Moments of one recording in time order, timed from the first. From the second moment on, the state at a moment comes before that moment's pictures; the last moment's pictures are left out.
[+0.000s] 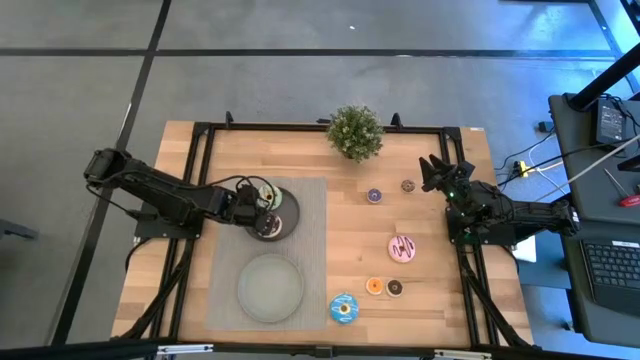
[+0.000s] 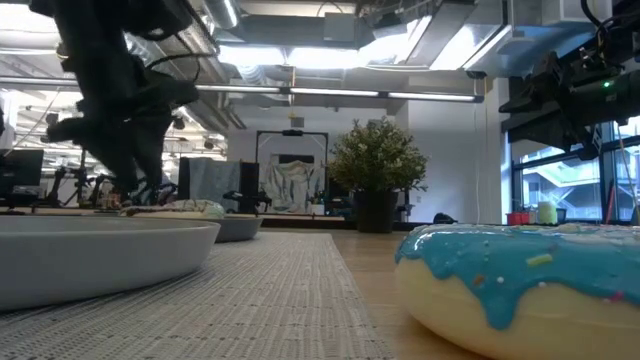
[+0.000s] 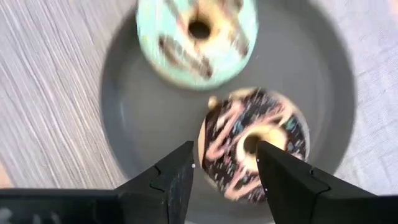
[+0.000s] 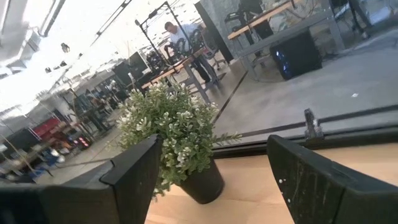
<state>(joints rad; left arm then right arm) -0.18 1.26 0.72 -0.74 -0.34 -1.36 -0.04 0.01 0.01 0.04 0.95 0.54</state>
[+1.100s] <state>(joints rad) -0.18 1.26 0.84 -0.09 -0.37 -0.83 -0.04 0.01 0.01 0.16 0.53 0.41</state>
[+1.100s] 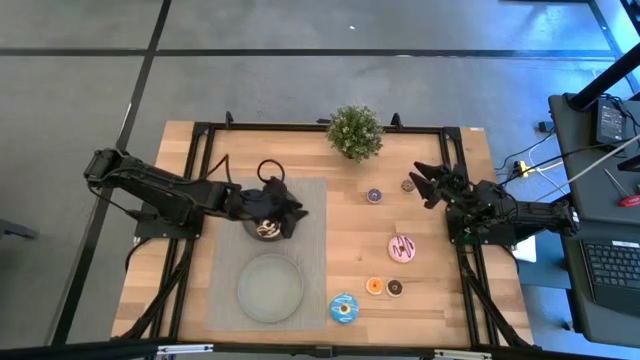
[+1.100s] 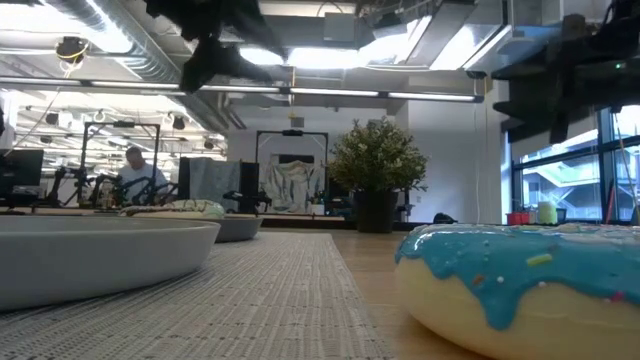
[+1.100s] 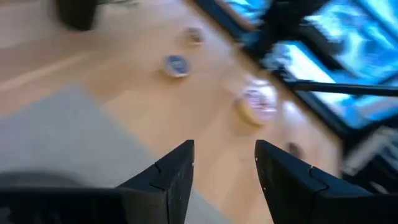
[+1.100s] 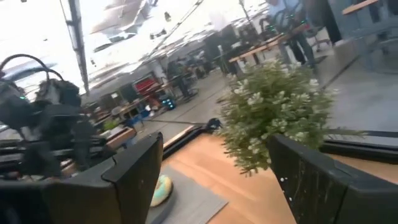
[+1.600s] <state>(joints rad) -0.21 1.45 0.84 0.53 -0.18 -0.40 -0.04 0.02 0.01 0.06 0.53 0.41</state>
